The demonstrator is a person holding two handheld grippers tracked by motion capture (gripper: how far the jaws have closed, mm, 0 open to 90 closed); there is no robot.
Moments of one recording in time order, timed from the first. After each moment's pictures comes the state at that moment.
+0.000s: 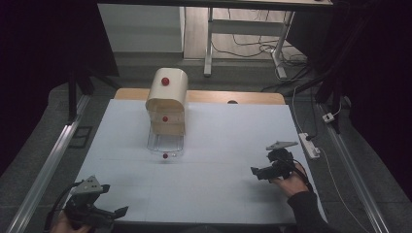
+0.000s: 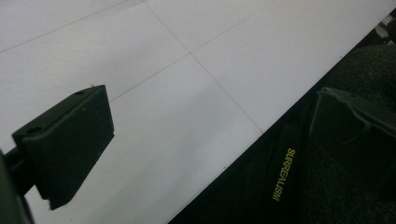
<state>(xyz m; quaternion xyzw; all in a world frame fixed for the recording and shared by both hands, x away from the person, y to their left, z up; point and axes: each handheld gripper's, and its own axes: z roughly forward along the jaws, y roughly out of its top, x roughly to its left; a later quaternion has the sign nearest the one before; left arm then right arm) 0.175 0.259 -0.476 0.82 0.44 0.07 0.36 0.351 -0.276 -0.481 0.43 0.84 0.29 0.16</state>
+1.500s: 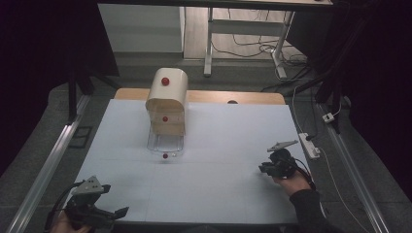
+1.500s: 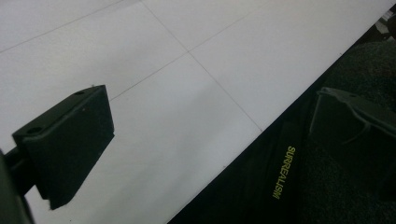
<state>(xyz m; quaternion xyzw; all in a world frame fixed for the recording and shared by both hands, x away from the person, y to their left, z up) 0.175 0.258 -0.476 0.83 0.43 0.07 0.36 0.356 -0.284 -0.484 0.40 0.87 0.26 0.11</state>
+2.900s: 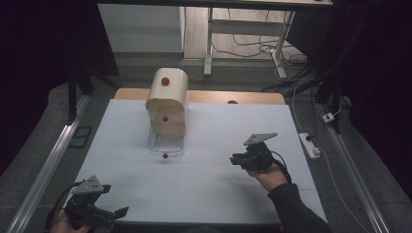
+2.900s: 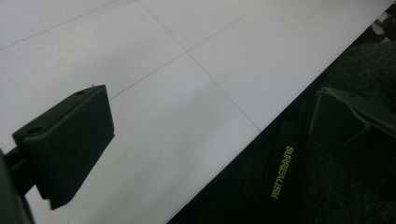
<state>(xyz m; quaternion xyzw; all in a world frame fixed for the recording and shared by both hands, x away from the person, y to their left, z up) 0.177 0.259 -0.477 0.83 0.43 0.07 0.36 0.354 -0.206 -0.456 0.30 0.87 0.38 0.07</state>
